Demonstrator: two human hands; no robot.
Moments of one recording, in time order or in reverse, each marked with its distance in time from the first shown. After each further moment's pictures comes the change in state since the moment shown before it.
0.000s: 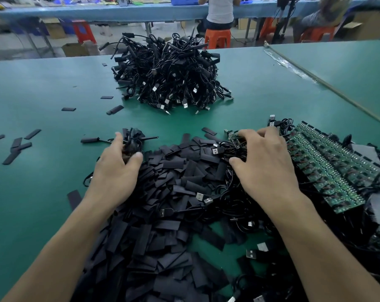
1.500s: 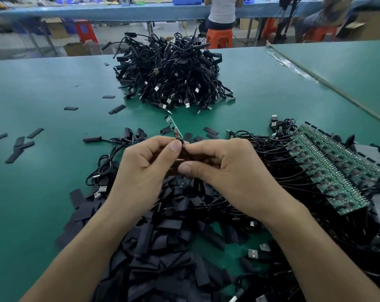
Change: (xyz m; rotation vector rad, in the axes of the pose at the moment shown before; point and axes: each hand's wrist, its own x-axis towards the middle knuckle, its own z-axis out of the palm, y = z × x) left_hand -0.042 0.052 0.009 -0.603 -0.196 0.306; right_hand -0.012 -0.032 -0.007 0.770 -0.261 -0.456
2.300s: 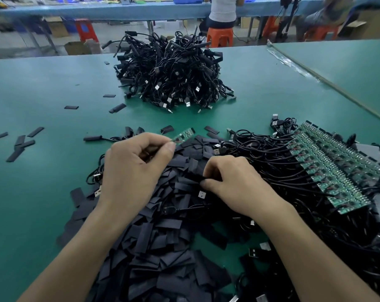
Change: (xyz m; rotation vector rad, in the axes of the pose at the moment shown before) left_hand 0.002 -0.006 -0.011 0.419 0.199 0.208; right_hand -0.004 0.034 0.007 -0.476 -0.165 0.408
